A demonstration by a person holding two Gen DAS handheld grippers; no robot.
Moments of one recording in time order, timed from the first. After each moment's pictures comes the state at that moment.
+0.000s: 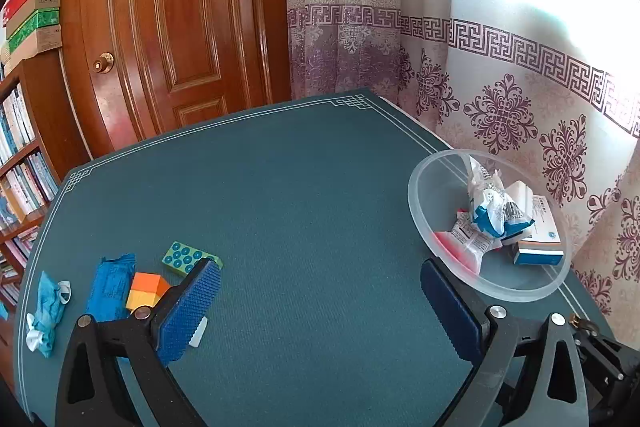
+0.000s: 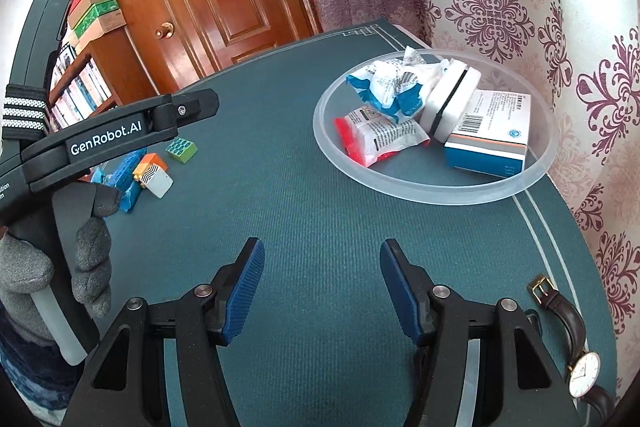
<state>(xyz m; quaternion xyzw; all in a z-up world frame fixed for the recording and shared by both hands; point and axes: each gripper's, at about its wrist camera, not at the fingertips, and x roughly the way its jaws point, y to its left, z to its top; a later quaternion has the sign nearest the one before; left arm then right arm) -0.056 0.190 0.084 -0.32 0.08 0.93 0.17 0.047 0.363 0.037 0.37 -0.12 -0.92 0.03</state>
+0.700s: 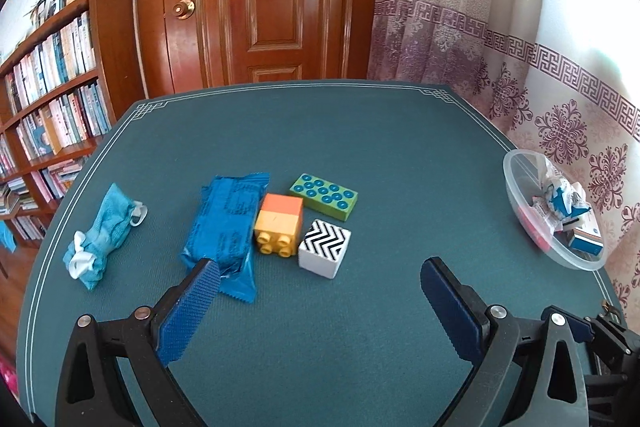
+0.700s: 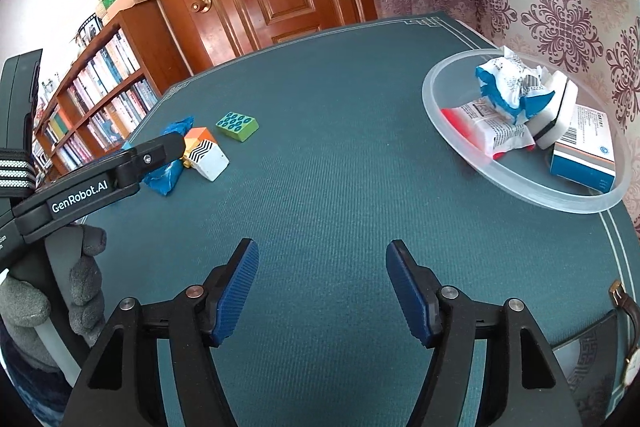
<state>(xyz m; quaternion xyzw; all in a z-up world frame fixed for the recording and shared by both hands) -0.045 0.075 0.059 -0.35 0.01 0.93 0.09 0.025 0.288 0.028 0.39 -0.10 -0.91 0.08</state>
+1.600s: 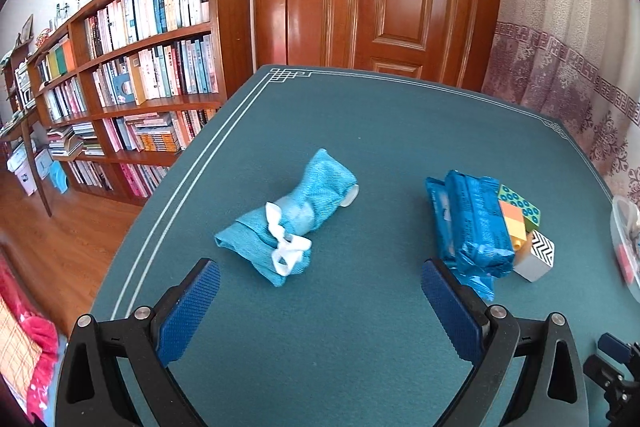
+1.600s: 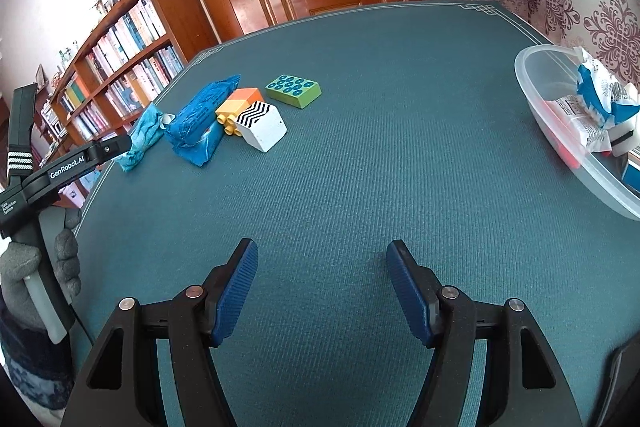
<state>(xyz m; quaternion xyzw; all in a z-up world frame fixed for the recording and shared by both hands) -0.057 -0.074 0.044 -0.36 -0.04 0.93 -0.06 0.006 0.229 0.011 0.41 -0.08 -0.90 0.13</state>
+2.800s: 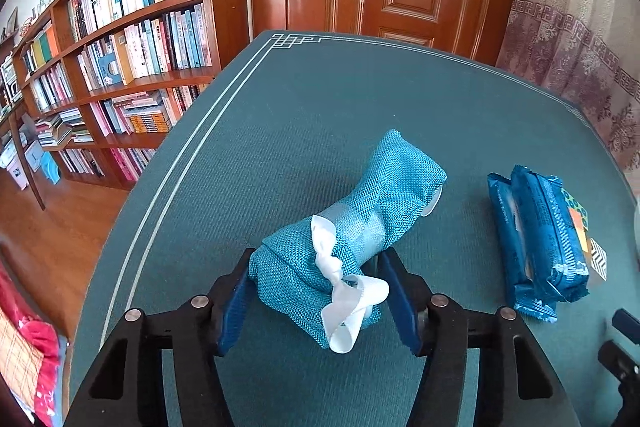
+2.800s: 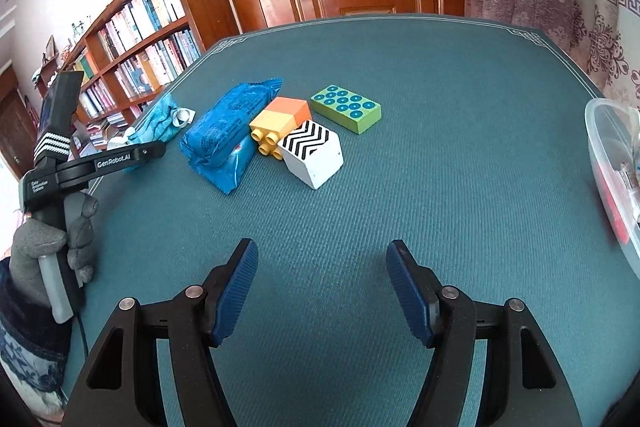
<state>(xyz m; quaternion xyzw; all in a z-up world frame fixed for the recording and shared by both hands) -0.100 -0.099 0.018 -0.41 -0.04 0.91 -0.04 -0.043 0.173 0.015 0.41 -0.03 -0.90 0.14</state>
